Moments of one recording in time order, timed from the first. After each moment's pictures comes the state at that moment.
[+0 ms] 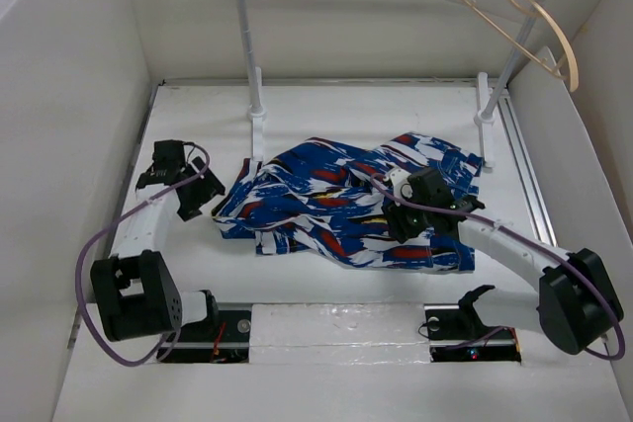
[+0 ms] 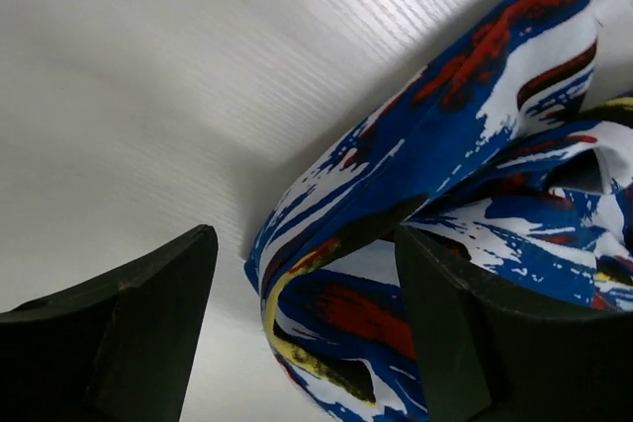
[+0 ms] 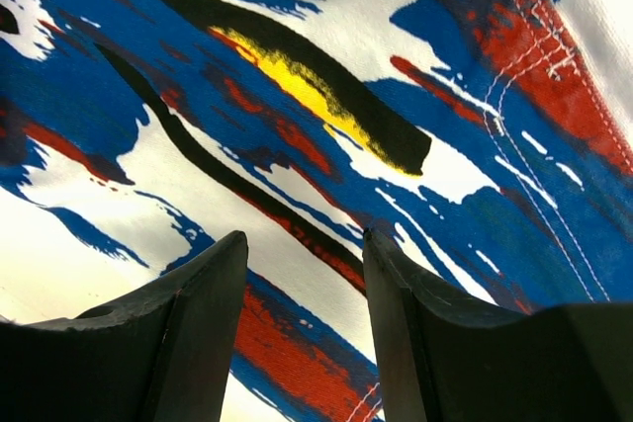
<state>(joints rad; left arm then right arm) 0.14 1.27 0.87 -0.67 0.04 -0.58 0.50 1.21 0.66 -0.41 -0.17 -0.08</state>
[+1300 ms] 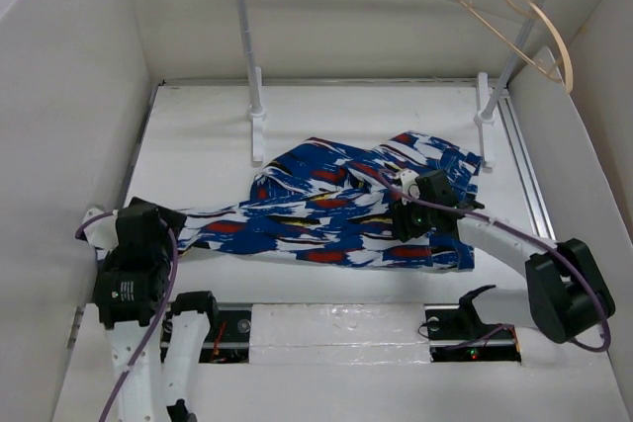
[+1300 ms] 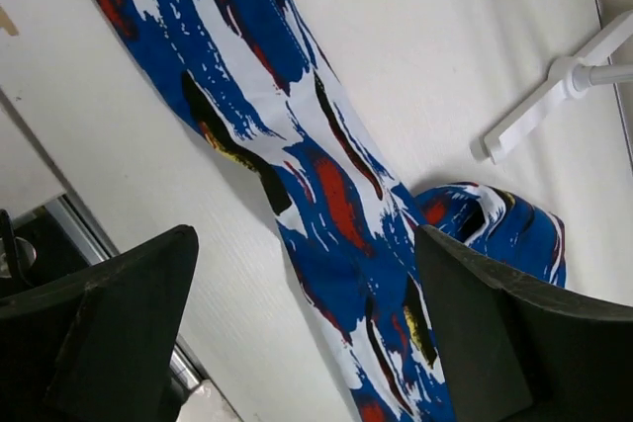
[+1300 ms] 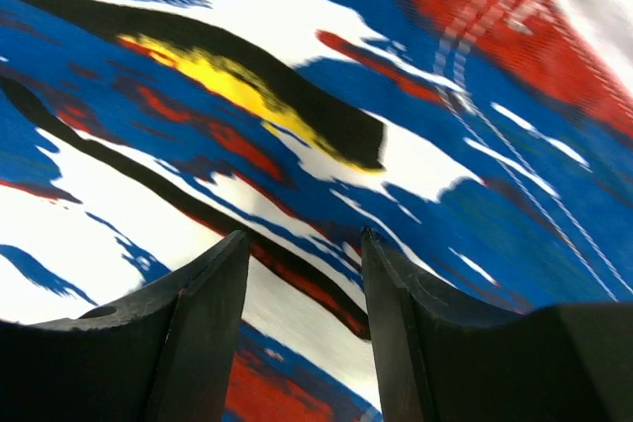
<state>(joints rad) 0.07 0.52 0.99 -1.25 -0.42 -1.00 0.41 1.29 0.59 -0.26 -0.22 -0.02</state>
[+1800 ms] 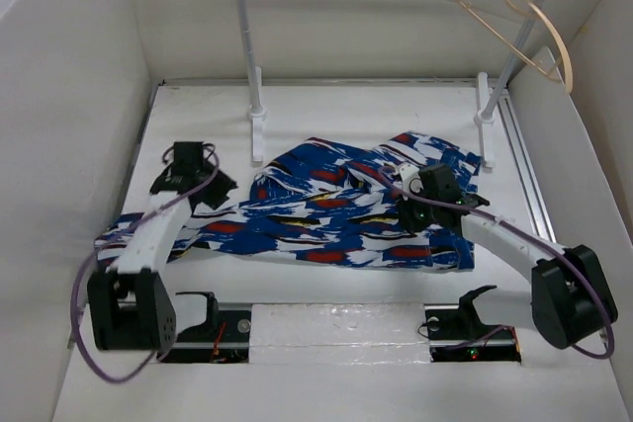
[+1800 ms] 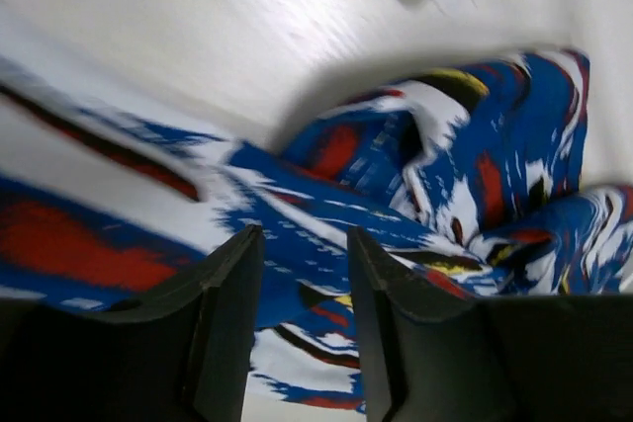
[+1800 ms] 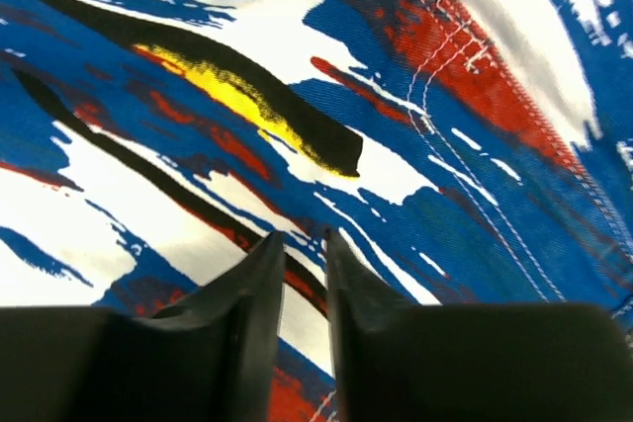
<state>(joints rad) 0.01 1.15 0.81 -0.58 0.04 -0.92 0.39 1.23 0.64 -0.35 -0.22 -0.13</state>
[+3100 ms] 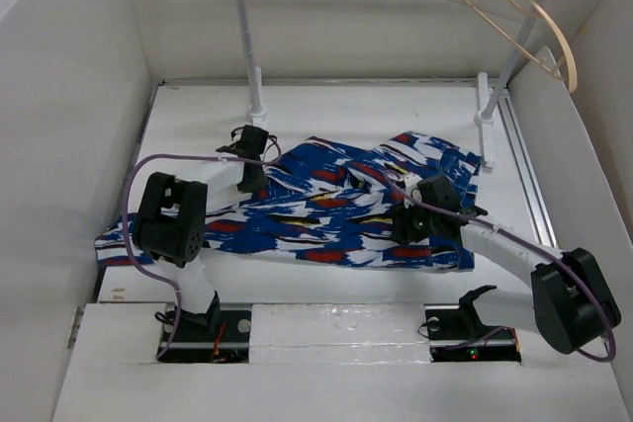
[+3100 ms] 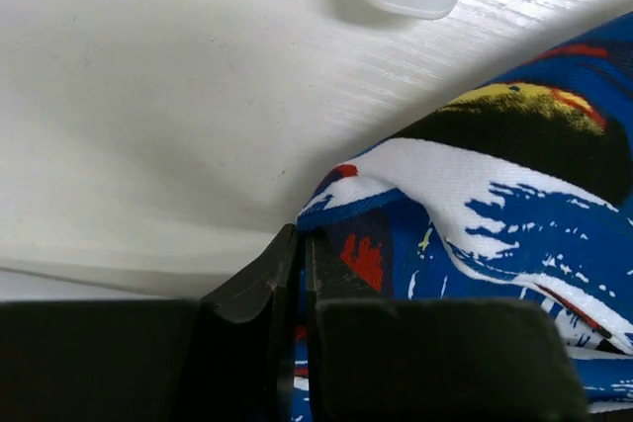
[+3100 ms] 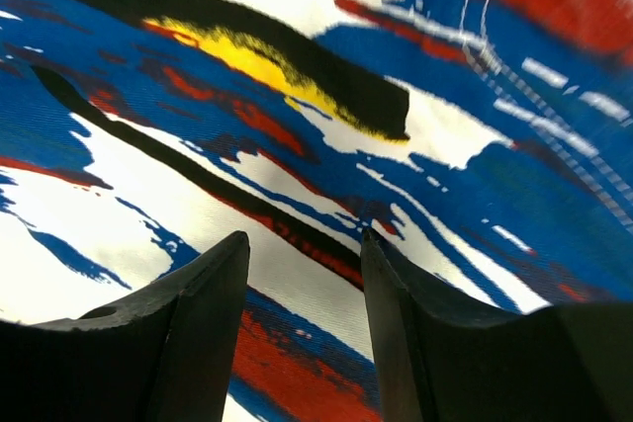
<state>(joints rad) -0.31 1.76 1.07 -0.44 -0.26 -0.51 0.41 1.21 0.55 -0.29 -0.24 0.06</state>
